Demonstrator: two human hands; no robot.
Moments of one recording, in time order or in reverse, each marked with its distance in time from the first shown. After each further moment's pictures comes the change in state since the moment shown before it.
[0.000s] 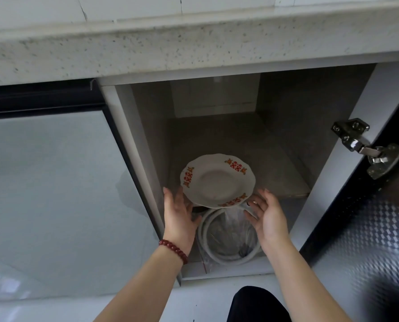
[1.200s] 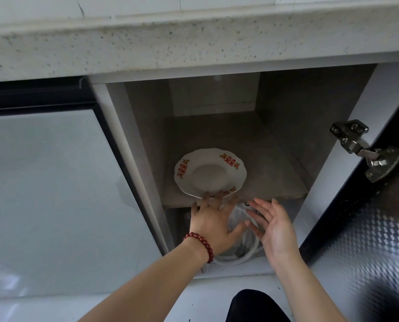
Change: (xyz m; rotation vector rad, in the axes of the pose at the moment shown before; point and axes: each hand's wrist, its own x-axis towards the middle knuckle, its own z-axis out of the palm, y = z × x) left_hand 0.021 -0.049 0.015 2.000 -0.259 0.496; right_hand -0.017 -0.001 -0.024 -0.090 -0.083 -0.044
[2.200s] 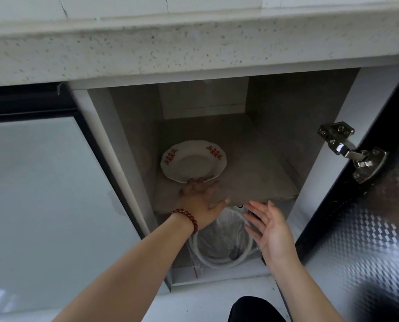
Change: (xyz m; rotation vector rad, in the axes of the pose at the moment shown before) left_hand 0.051 -0.029 -0.014 -0.108 -0.057 -0.053; right_hand 0.002 -0.003 -0.010 -0.044 0.005 0.006
